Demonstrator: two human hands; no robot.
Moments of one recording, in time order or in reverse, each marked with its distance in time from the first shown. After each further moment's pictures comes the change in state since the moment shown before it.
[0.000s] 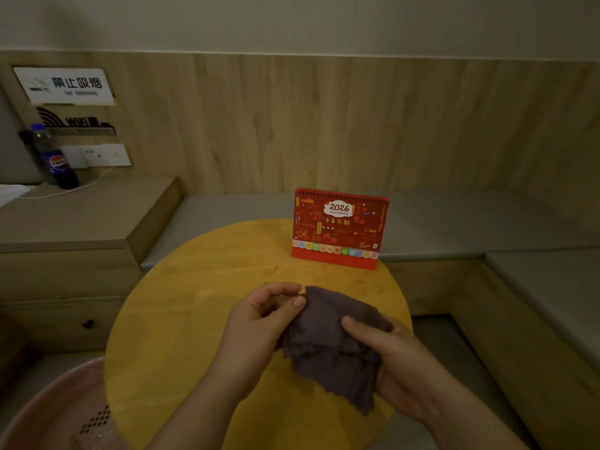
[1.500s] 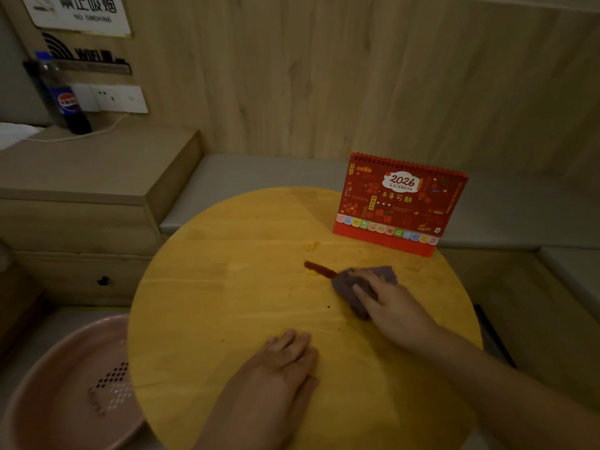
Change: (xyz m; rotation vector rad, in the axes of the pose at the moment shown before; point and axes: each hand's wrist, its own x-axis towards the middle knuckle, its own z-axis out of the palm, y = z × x) left_hand -0.016 -0.089 -0.089 1.379 -0.185 0.635; right_hand 0.130 0.029 0.010 -1.504 0.057 -0.191
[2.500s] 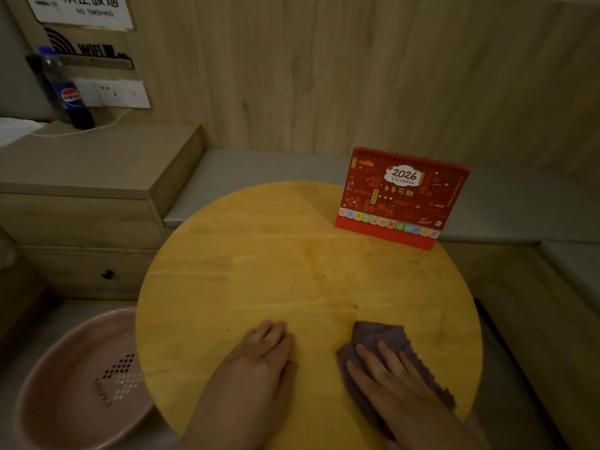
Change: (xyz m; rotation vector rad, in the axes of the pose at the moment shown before) left_hand -0.015 -0.009 -0.013 0.050 -0.090 -0.187; right_hand -0.130 0.011 0.049 -0.599 -0.187 -0.365
